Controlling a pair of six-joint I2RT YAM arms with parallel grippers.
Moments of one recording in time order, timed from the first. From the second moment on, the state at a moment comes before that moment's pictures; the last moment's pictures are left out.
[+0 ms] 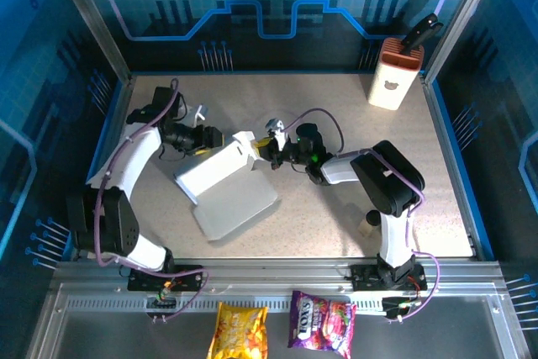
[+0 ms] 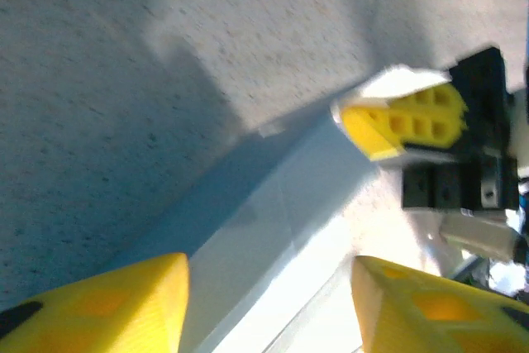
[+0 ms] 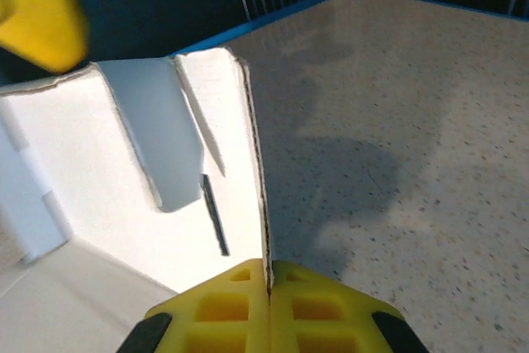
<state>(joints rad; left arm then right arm) -0.03 1.49 1.21 -0.88 0.63 -0.22 0.58 1.95 0.94 0.71 -0.52 0.06</state>
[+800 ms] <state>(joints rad) -0.17 1.38 0.95 -0.53 0.73 -0.51 0.65 1.93 0.80 0.83 -0.36 0.03</state>
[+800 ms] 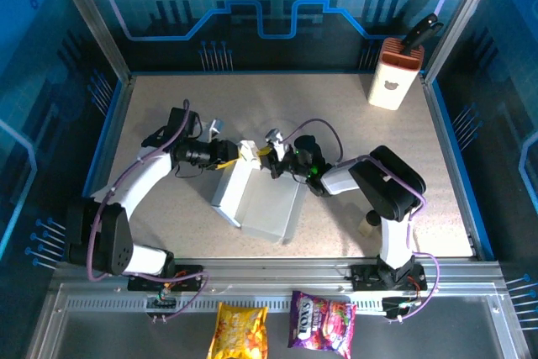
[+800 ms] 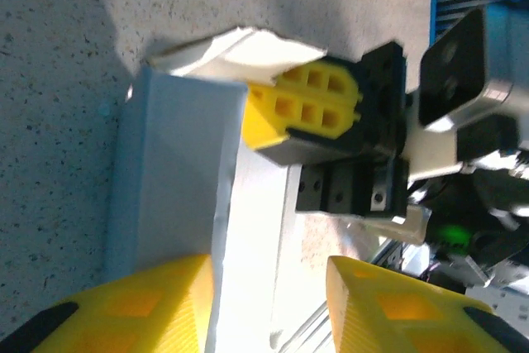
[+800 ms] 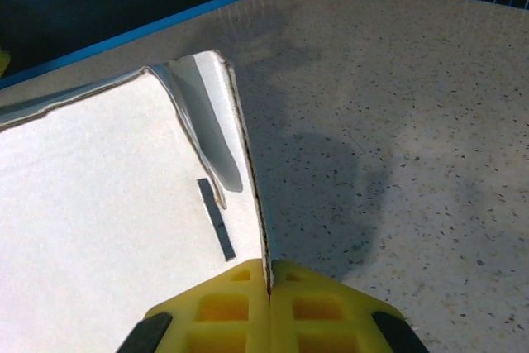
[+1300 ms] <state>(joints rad) -0.15 1.09 0.85 -0.46 0.42 -0.56 0.69 2.06 0.69 1.26 -0.34 0.09</state>
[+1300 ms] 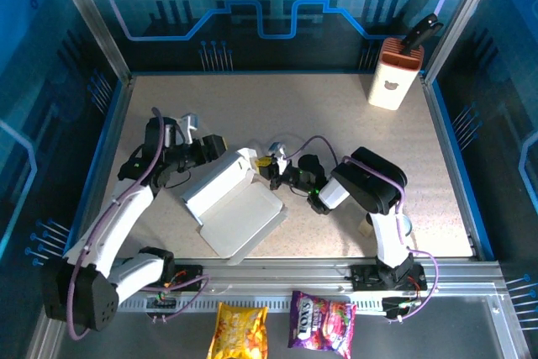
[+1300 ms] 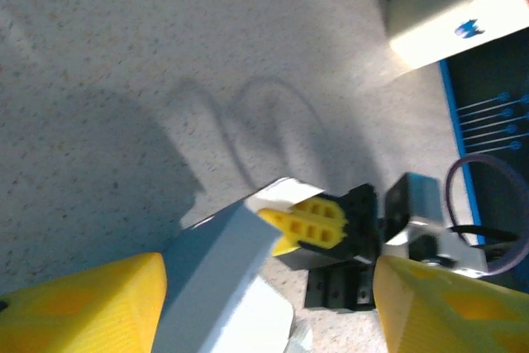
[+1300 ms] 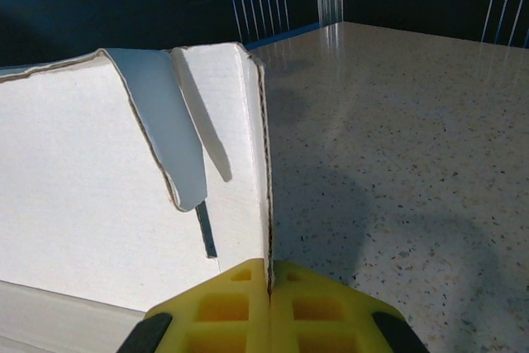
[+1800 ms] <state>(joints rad) -0.15 1.29 0.85 -0.45 0.65 -0.55 0.70 2.07 0.76 1.19 -0.29 0.09</state>
